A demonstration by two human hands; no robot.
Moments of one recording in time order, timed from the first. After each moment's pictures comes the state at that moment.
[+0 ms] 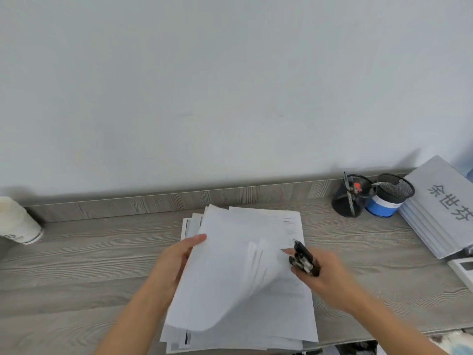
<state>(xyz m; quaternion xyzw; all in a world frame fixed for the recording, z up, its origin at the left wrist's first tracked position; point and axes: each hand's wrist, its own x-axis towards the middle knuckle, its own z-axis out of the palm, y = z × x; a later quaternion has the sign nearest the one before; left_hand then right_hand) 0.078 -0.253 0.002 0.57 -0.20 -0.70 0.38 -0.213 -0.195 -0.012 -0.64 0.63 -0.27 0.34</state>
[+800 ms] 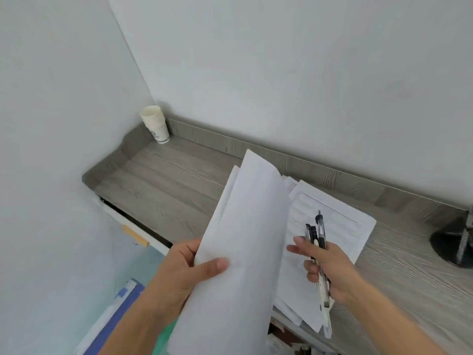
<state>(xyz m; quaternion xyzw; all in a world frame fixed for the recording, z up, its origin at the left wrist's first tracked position) 0.027 -0.068 0.044 0.61 -0.24 -0.56 0.51 -0.190 -0.224 -0.035 -0.36 0.50 -0.21 0.76</state>
